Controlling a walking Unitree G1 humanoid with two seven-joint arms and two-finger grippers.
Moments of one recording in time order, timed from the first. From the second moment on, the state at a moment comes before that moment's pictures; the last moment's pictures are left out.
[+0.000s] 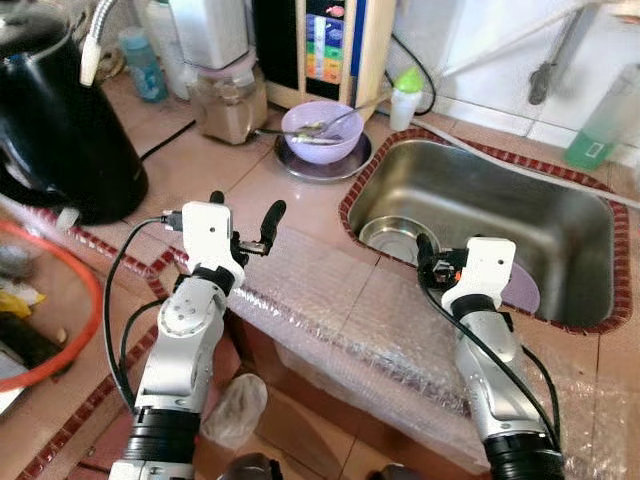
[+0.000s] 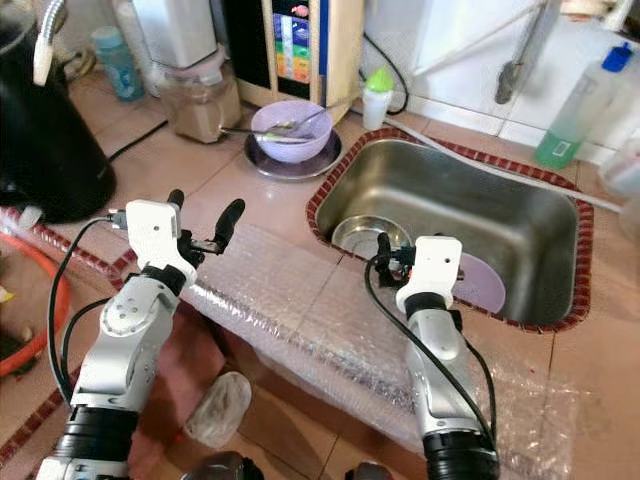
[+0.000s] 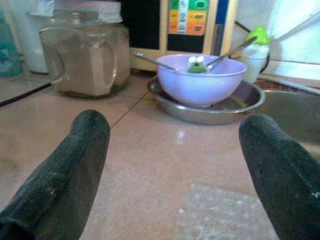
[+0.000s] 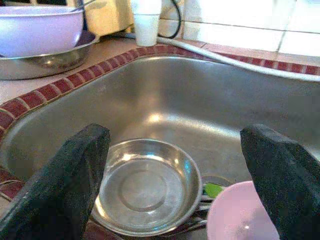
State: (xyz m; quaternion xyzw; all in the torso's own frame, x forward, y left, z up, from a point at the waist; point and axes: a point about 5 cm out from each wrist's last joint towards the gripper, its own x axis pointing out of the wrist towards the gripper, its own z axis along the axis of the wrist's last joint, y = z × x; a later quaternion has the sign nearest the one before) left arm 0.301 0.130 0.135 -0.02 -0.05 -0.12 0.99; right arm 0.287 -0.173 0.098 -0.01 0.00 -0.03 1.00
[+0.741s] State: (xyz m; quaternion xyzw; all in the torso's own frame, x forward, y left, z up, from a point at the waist) left arm 0.311 0.132 0.147 -0.01 -0.06 -0.12 0.99; right arm 0.260 -0.181 0.094 -0.02 0.01 -0.03 1.00
